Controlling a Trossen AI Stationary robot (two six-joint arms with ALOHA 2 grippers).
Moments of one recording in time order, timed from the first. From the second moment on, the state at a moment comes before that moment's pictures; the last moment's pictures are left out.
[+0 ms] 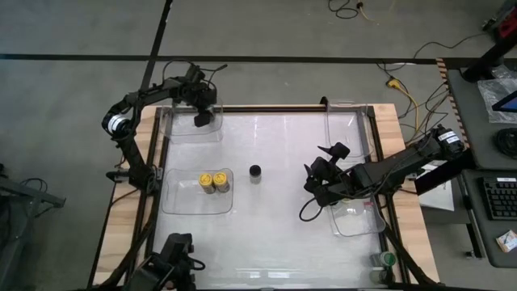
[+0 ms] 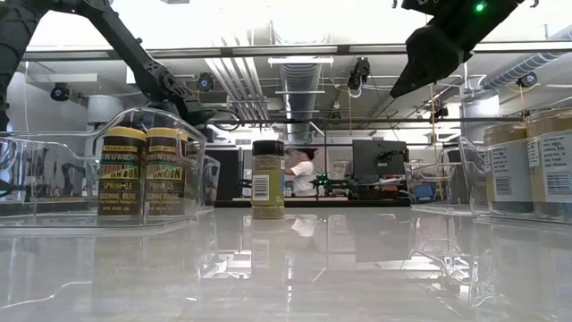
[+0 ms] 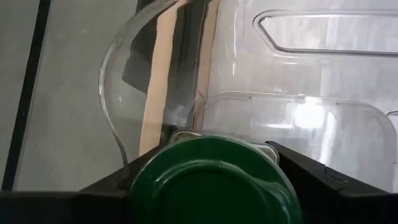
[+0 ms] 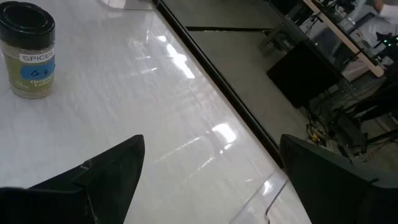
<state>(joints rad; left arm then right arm) 1.09 1.80 1.21 -0.58 0.23 0.93 0.34 1.34 0.95 -0.80 1.02 0.57</state>
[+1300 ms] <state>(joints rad) 1.04 1.55 1.21 -0.63 0.31 0.77 0.34 1.33 0.95 -0.81 1.08 0.52</state>
